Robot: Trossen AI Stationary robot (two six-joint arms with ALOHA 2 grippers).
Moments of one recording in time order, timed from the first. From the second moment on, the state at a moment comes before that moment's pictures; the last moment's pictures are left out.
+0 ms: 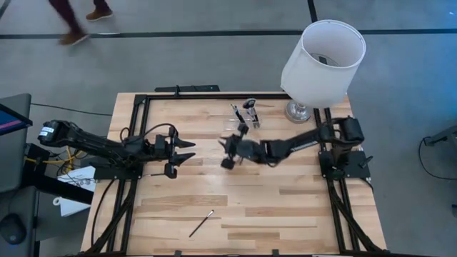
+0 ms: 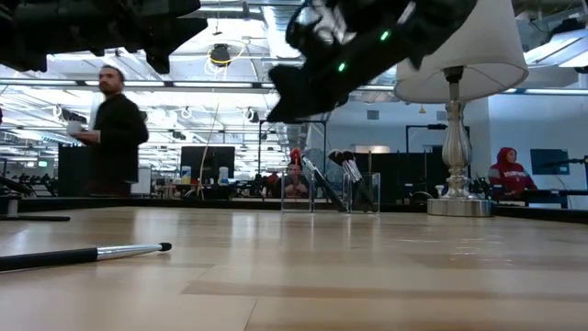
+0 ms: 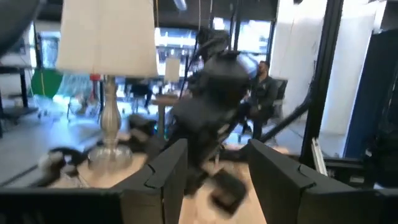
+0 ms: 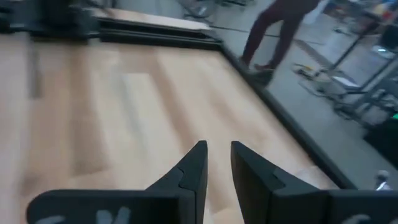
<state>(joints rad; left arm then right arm) -0.17 0.89 0.18 0.91 -0.20 0.00 0.07 1.83 1.06 0.33 0.56 -0.12</state>
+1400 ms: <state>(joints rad) -0.56 1.59 0.91 -0.36 -0.23 -0.57 0.47 1.75 1.06 -0.14 0.72 0.32</state>
